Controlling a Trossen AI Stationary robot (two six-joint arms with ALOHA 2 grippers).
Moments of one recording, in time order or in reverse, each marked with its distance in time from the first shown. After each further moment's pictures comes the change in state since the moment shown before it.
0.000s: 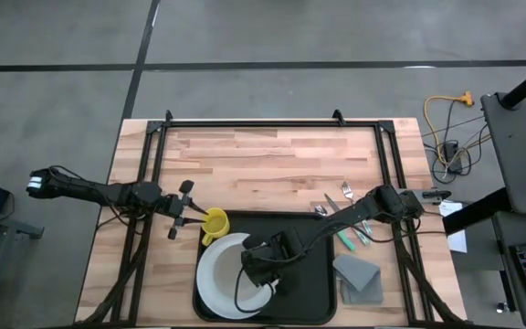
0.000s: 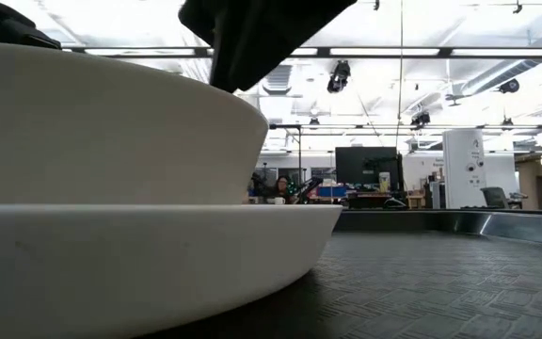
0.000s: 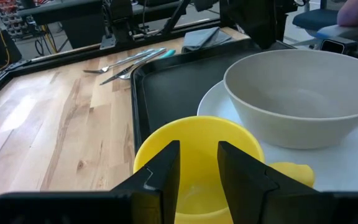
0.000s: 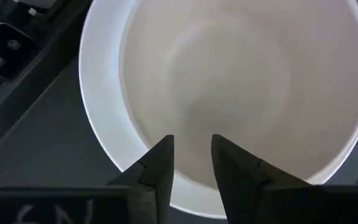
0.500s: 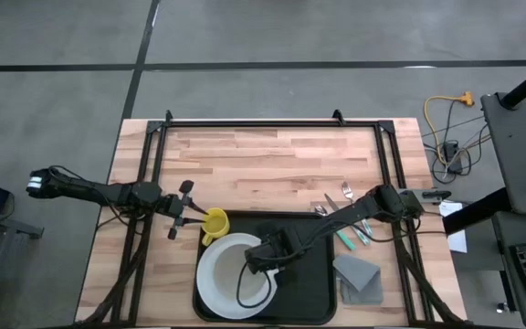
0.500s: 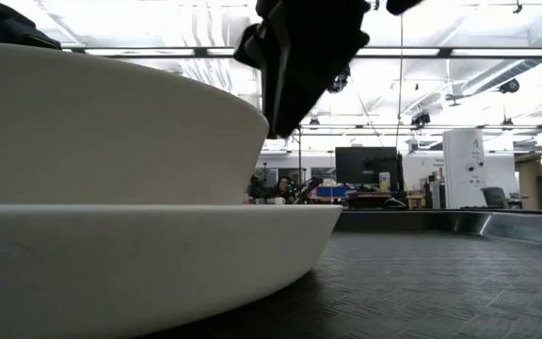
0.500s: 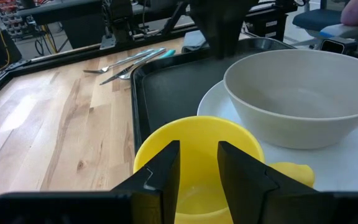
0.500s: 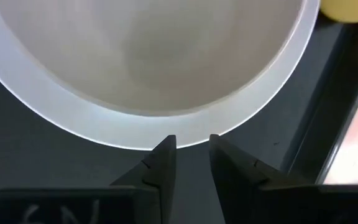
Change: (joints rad) left arm 0.000 0.000 0.000 0.000 0.000 0.000; right arm -0.007 -0.003 -0.017 -0.160 0.198 0.252
